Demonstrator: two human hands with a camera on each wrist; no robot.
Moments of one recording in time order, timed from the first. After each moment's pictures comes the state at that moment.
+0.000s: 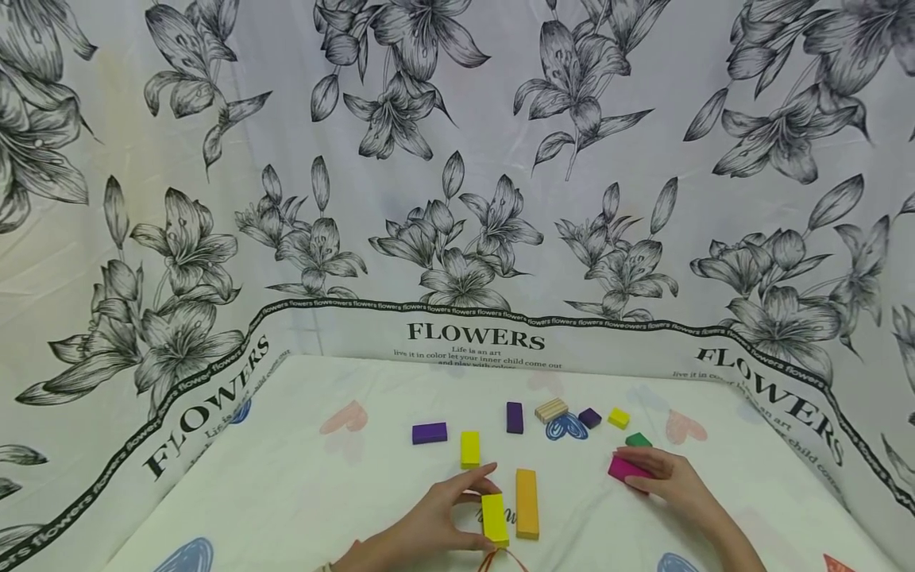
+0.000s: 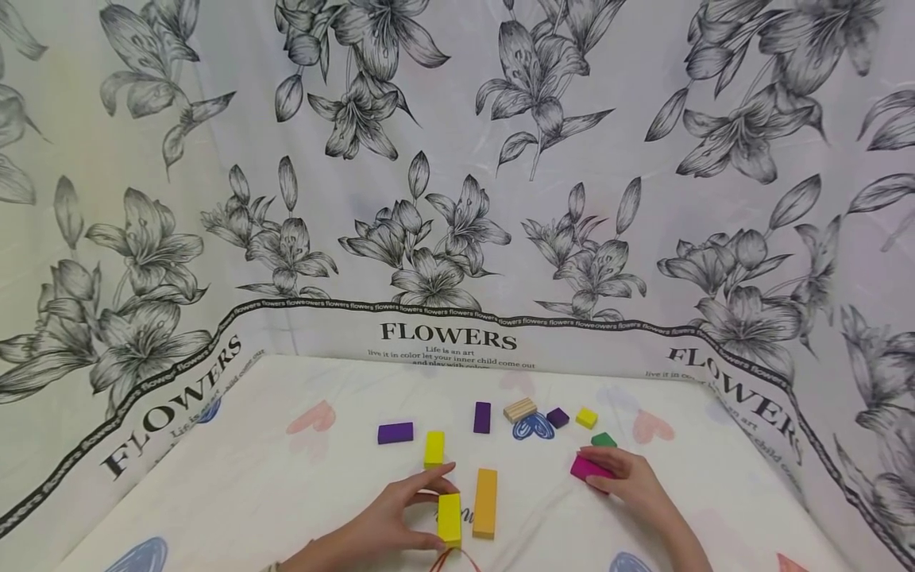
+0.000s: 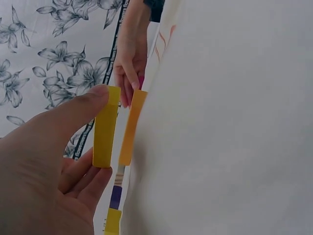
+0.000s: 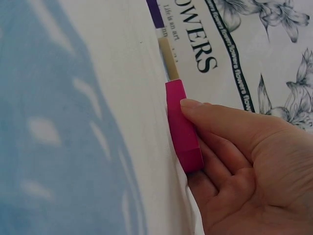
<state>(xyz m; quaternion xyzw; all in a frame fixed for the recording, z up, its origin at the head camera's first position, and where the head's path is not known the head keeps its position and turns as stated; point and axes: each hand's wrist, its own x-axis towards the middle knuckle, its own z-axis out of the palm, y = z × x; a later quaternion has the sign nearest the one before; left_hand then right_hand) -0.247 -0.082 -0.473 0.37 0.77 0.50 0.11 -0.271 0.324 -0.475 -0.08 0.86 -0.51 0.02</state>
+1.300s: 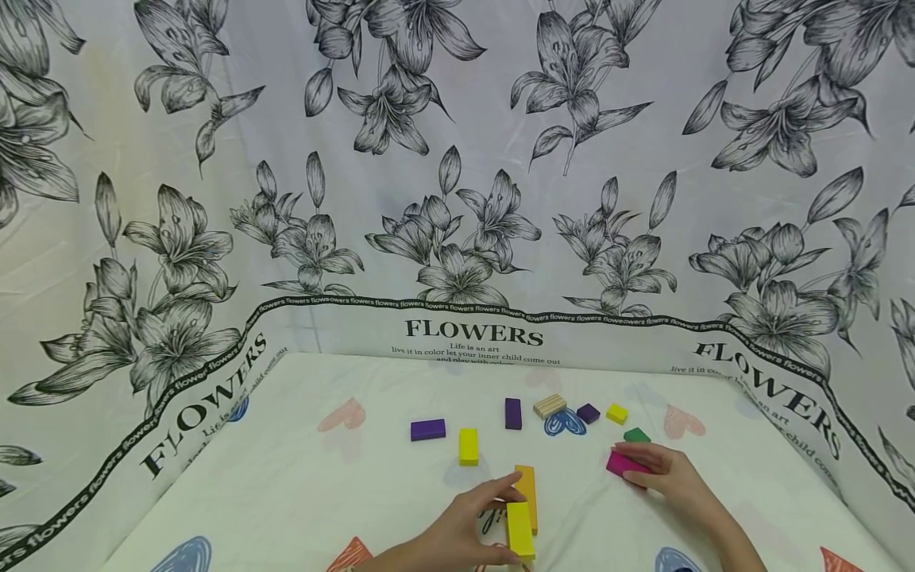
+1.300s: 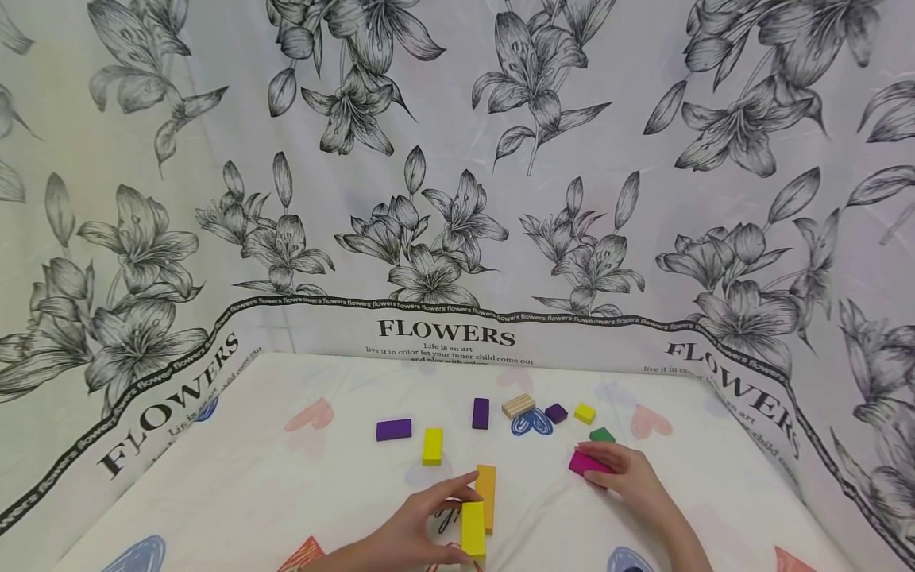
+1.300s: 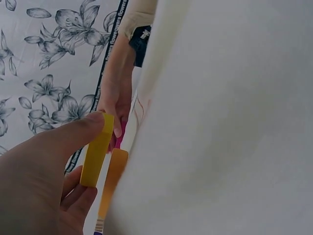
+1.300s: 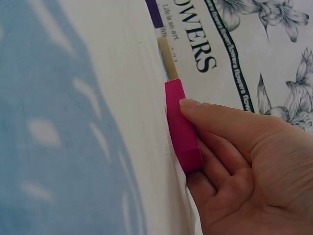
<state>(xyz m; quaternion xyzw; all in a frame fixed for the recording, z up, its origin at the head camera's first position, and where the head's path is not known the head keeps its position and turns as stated) -0.232 -0.051 -0.480 0.44 0.76 0.48 0.07 -0.271 0.324 -0.476 -0.09 0.85 -0.51 0.01</state>
